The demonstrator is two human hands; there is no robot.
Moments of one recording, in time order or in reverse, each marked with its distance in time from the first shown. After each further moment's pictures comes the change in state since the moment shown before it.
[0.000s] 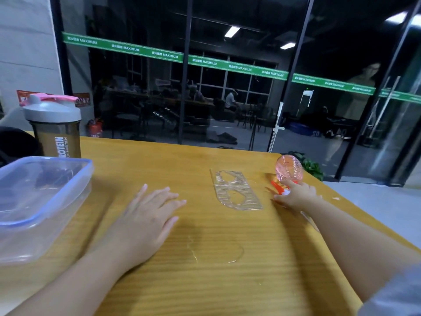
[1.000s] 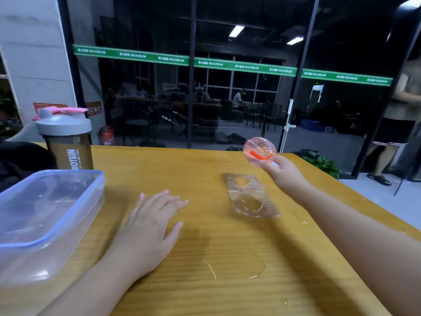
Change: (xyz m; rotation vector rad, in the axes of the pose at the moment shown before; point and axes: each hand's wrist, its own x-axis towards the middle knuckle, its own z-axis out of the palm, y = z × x) left_hand 0.003 -0.011 -0.011 -0.209 -0.049 -0.202; right_hand -0.036 -0.086 -0.030 0.729 0.133 -0.362
